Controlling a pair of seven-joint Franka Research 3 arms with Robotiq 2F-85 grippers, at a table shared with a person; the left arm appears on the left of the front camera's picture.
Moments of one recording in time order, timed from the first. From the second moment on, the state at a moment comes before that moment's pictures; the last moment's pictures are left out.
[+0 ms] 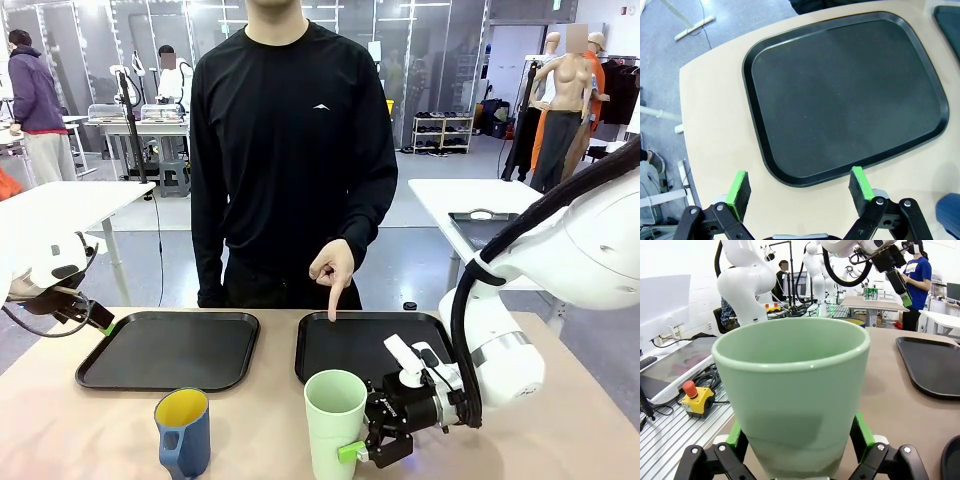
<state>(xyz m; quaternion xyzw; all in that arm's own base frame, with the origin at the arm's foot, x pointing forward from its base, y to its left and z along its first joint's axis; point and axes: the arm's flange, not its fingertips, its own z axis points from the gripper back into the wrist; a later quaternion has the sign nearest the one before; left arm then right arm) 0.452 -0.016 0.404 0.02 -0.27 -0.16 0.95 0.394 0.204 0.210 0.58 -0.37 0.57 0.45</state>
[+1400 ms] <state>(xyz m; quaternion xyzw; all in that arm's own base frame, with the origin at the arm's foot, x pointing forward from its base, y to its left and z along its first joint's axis) 0.452 -0.016 0.404 0.02 -0.27 -0.16 0.95 0.371 0.180 0.274 0.54 -0.42 0.58 0.44</state>
